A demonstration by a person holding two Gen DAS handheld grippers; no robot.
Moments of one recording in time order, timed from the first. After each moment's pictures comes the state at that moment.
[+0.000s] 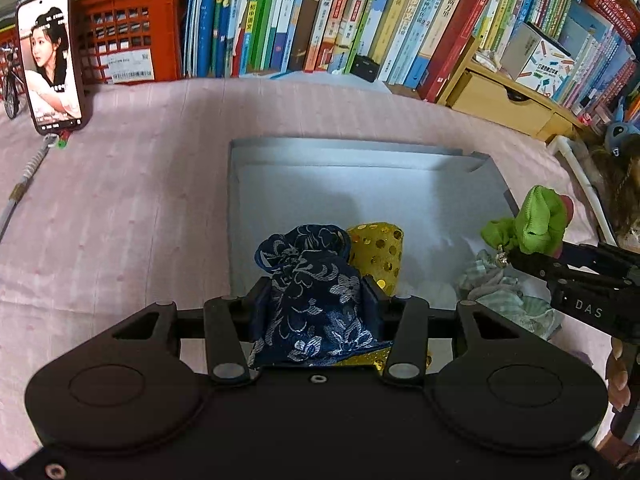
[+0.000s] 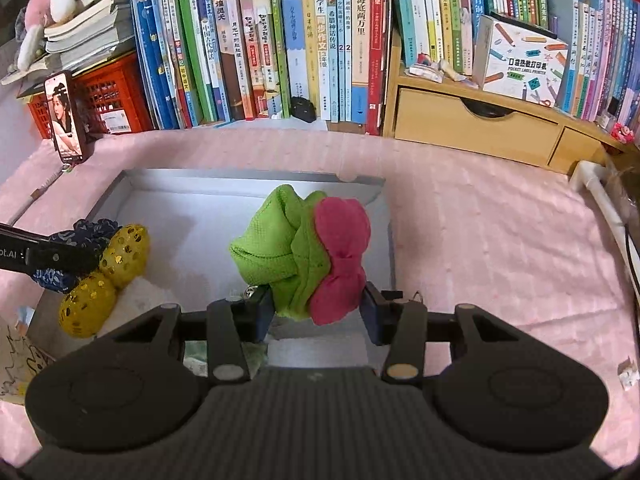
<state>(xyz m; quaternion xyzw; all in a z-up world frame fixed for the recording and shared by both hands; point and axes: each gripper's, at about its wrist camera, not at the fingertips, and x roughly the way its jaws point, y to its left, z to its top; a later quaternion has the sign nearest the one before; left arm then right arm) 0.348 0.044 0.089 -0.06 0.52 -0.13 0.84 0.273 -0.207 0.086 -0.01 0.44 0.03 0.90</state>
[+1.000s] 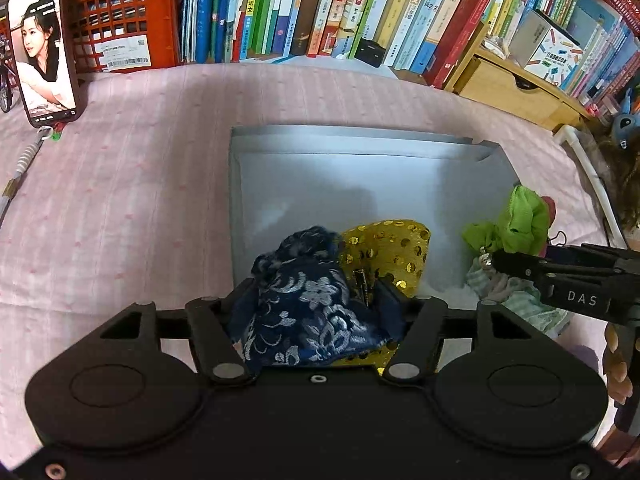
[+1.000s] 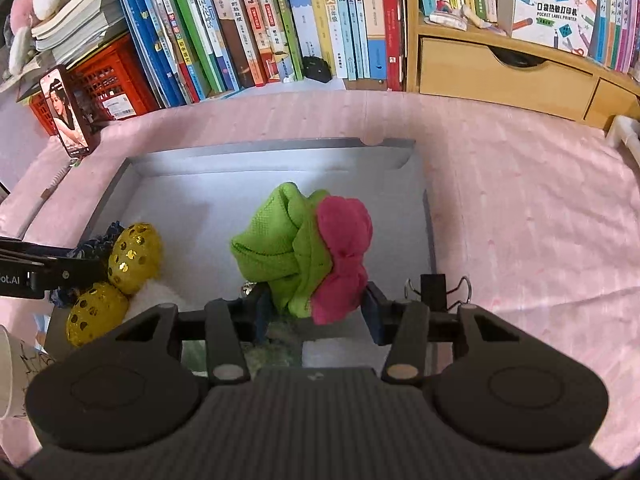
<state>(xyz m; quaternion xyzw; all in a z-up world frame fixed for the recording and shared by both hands) 0.359 0.041 0.080 -0.05 0.54 -0.13 0.83 0.300 -0.219 0.064 0.04 0.50 0.05 0.86</state>
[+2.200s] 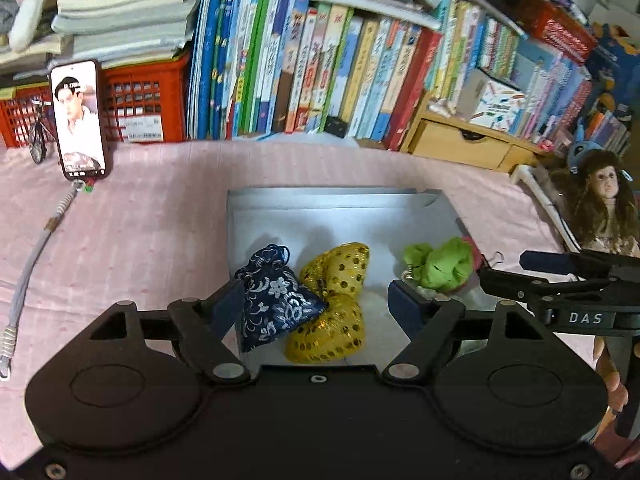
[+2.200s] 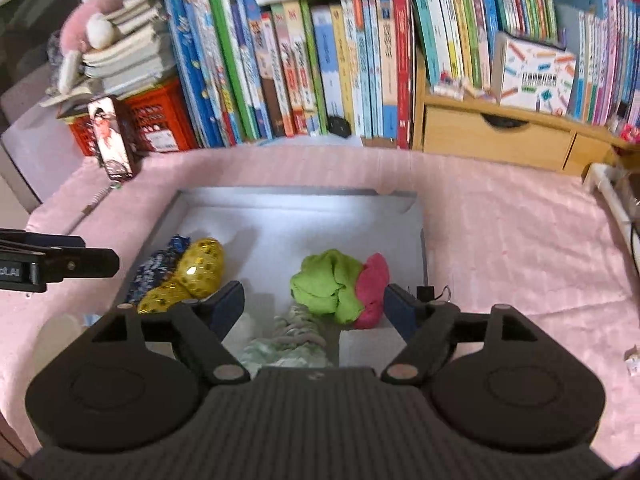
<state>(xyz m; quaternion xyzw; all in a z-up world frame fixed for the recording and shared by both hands) 0.276 0.051 0.154 -0.05 0.43 -0.15 0.89 0.239 -0.203 0.133 0.02 0.42 0.07 0.90</state>
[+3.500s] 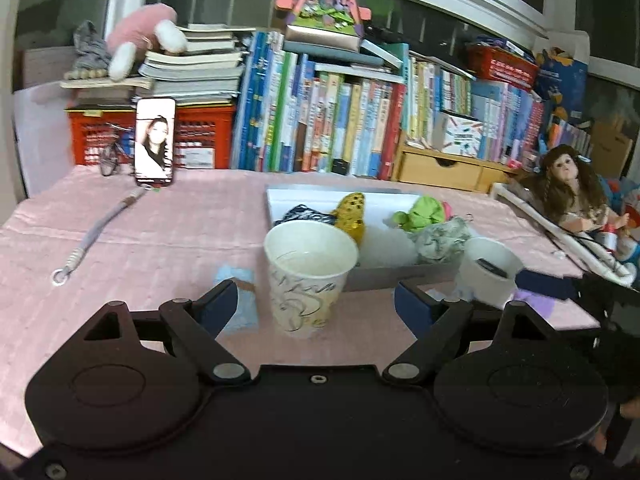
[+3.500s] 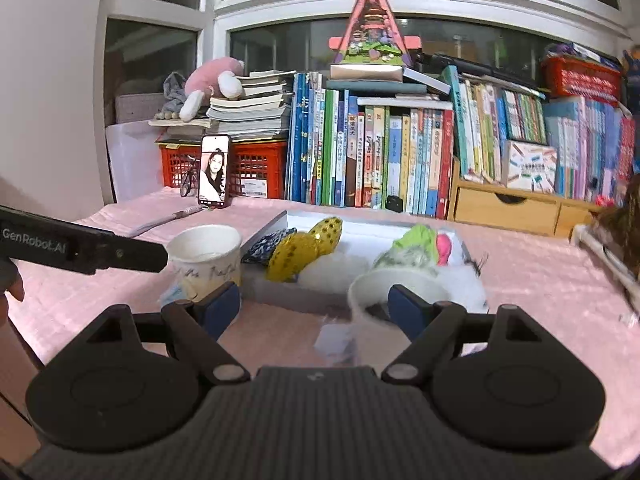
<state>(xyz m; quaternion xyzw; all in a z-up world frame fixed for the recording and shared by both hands) 0.049 0.101 0.109 -0.04 0.27 -0.12 0.96 0.026 -0.112 0.088 -0.02 0.21 0.09 0.97</state>
